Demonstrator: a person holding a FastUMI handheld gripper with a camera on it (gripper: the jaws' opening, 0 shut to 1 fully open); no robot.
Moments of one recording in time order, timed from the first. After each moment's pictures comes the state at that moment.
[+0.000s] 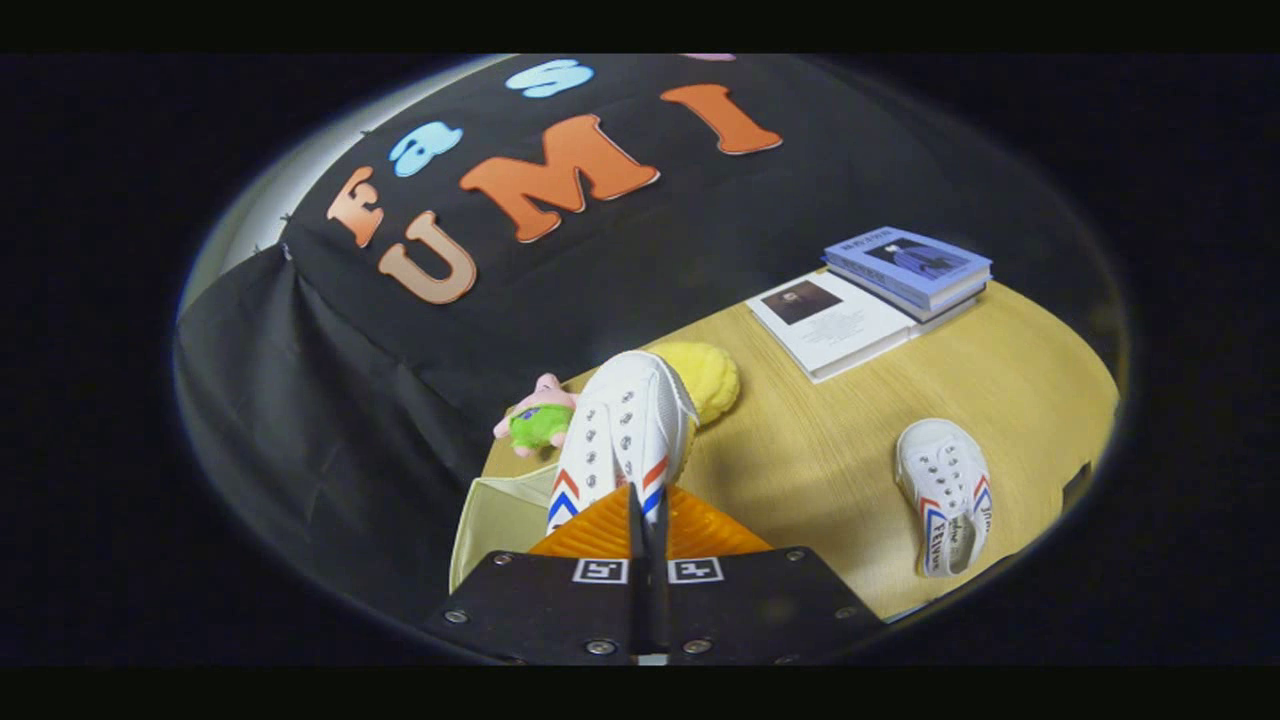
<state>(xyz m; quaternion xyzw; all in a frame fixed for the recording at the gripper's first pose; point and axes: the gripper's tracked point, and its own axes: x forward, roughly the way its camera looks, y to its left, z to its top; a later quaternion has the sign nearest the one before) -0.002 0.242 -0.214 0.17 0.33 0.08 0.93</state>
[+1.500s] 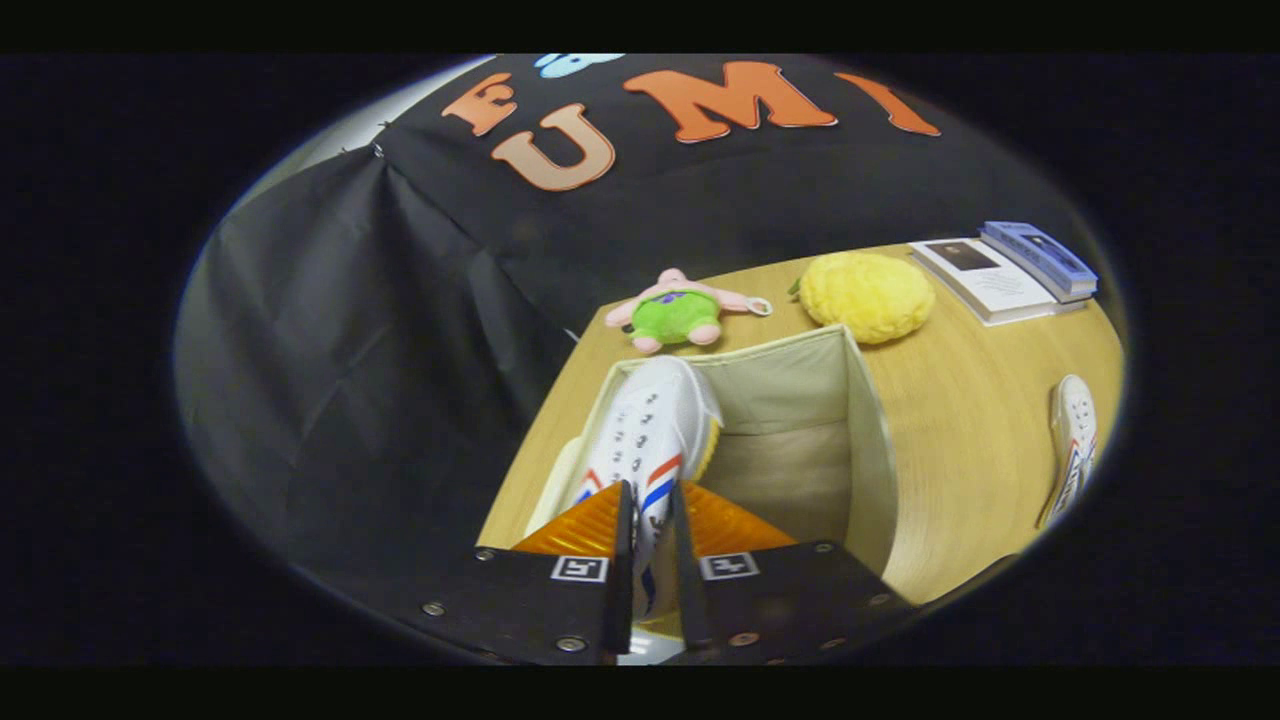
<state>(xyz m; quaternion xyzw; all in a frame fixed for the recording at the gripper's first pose) -0.074 0.446 -0.259 0.14 0.40 0.21 0.88</state>
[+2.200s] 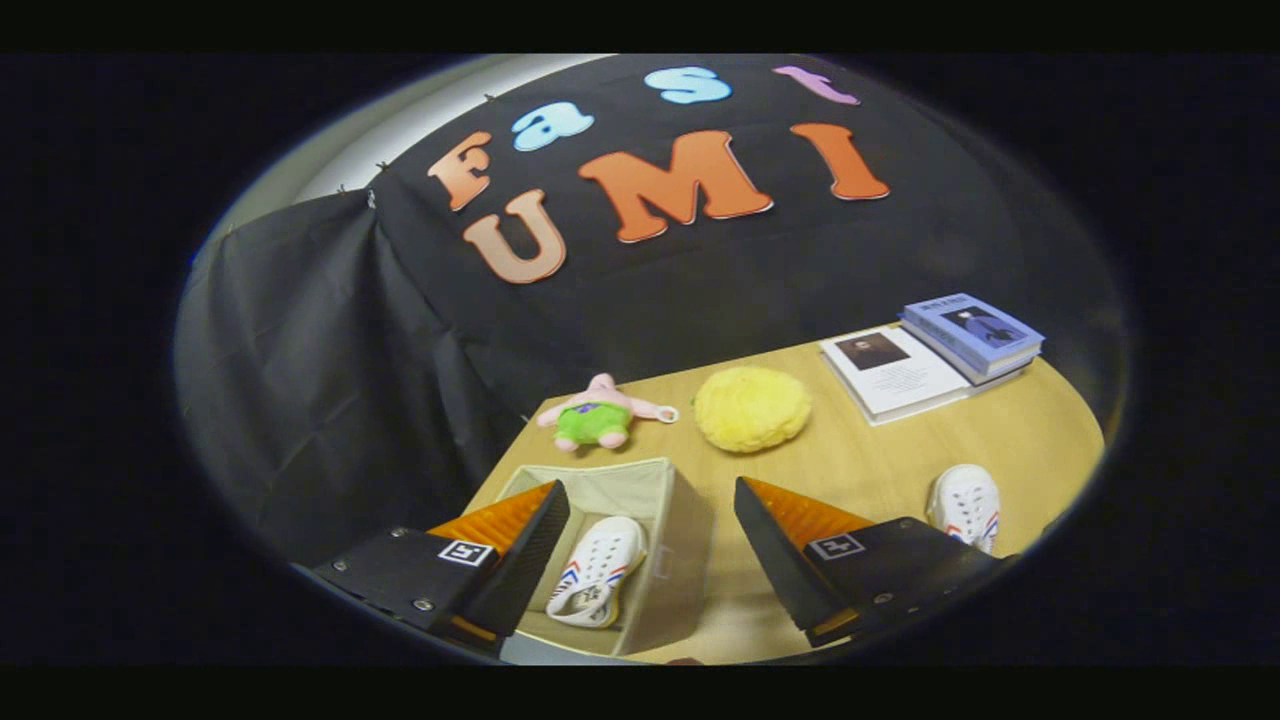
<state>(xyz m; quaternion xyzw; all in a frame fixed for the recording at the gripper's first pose) -0.018 0.273 -0.201 0.10 0.26 0.11 0.95</state>
